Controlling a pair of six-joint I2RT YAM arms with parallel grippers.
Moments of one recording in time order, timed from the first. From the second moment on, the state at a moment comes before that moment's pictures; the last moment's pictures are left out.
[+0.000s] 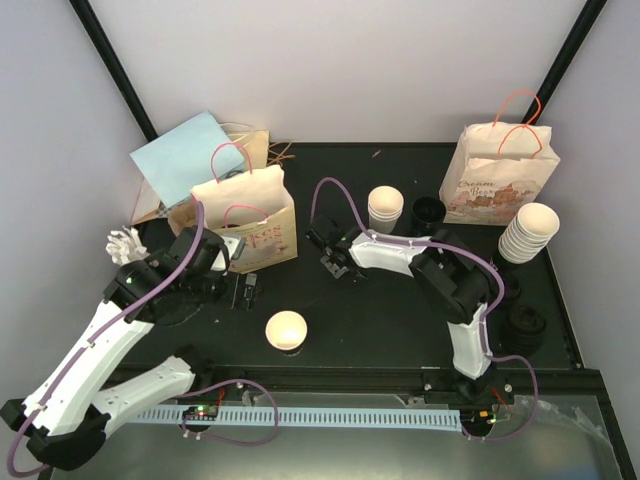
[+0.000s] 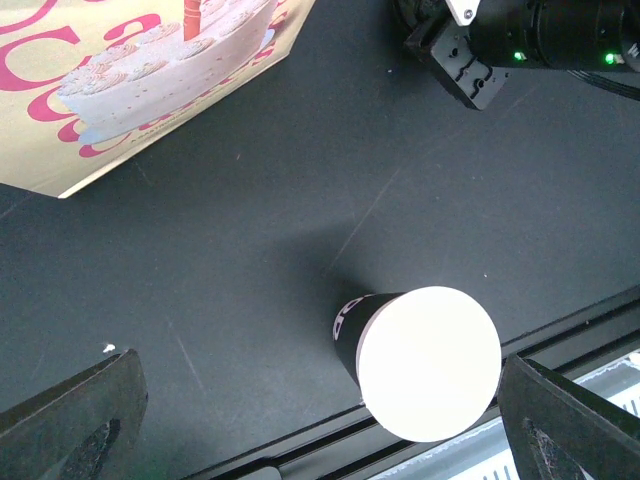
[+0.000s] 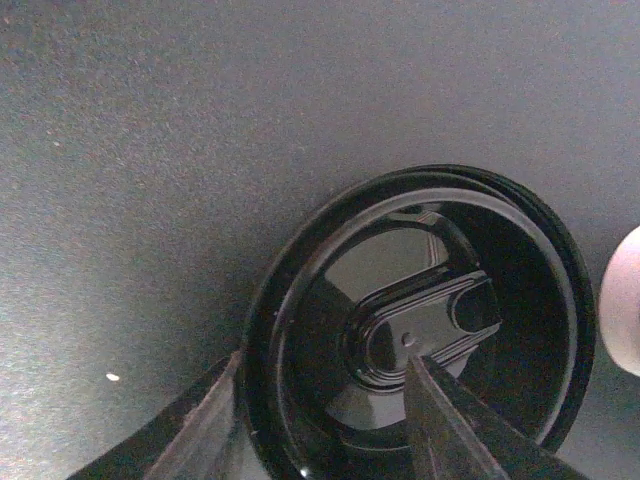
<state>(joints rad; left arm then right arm) -0.61 0.84 1.13 -1.28 0.06 -0.41 0.84 1.99 1.30 -0.53 0.36 0.06</state>
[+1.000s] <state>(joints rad) -0.61 0.83 1.13 -1.27 0.08 -0.40 0.88 1.70 1.25 -0.57 0.37 0.12</state>
